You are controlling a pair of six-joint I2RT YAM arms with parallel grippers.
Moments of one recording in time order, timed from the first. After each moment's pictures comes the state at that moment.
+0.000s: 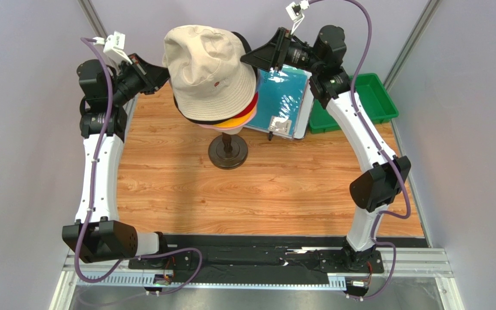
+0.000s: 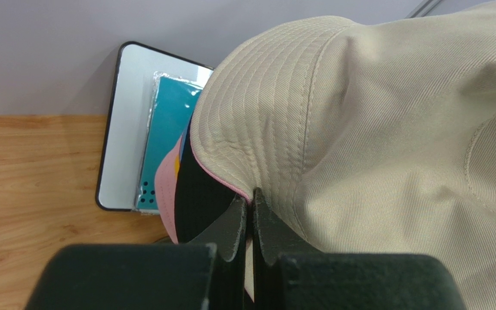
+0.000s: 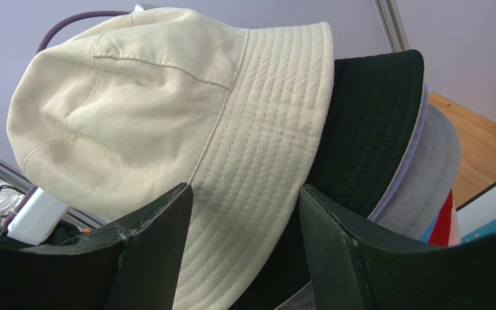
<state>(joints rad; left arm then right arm) 0.12 1.32 1.51 -0.19 0.69 -0.55 0.39 1.85 2.04 0.09 -0.87 0.78</state>
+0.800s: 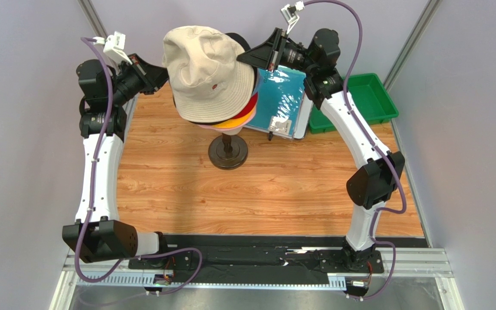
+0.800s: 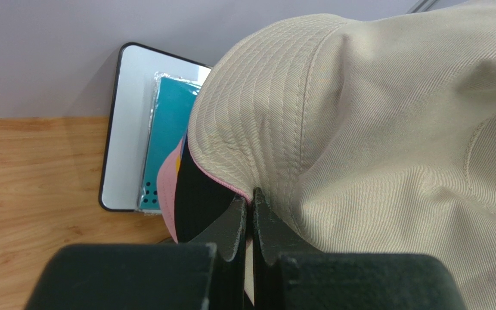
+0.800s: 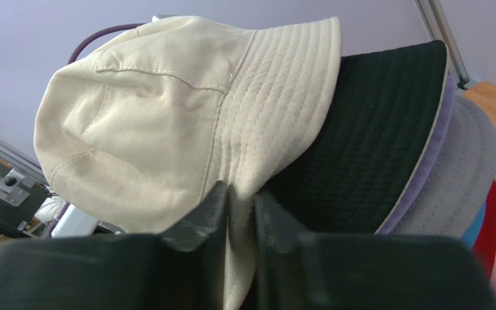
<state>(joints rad) 0.13 1.32 1.51 -0.19 0.70 -0.53 0.41 1.90 2.03 0.20 -0.88 0.95</state>
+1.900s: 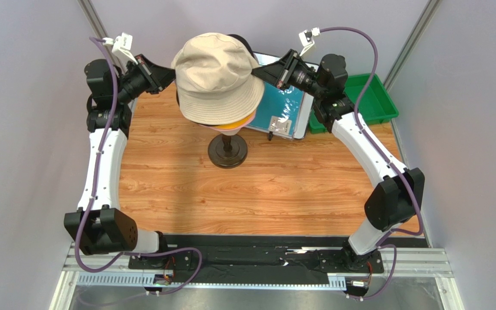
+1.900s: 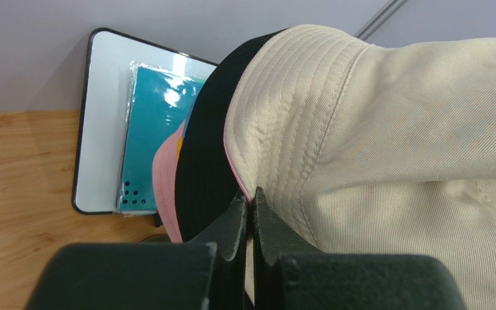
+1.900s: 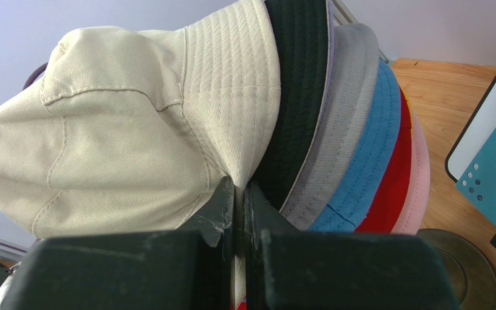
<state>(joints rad) 0.12 1.39 1.49 -0.11 0.76 -0.58 0.38 1.66 1.60 0.23 -0.64 0.93</state>
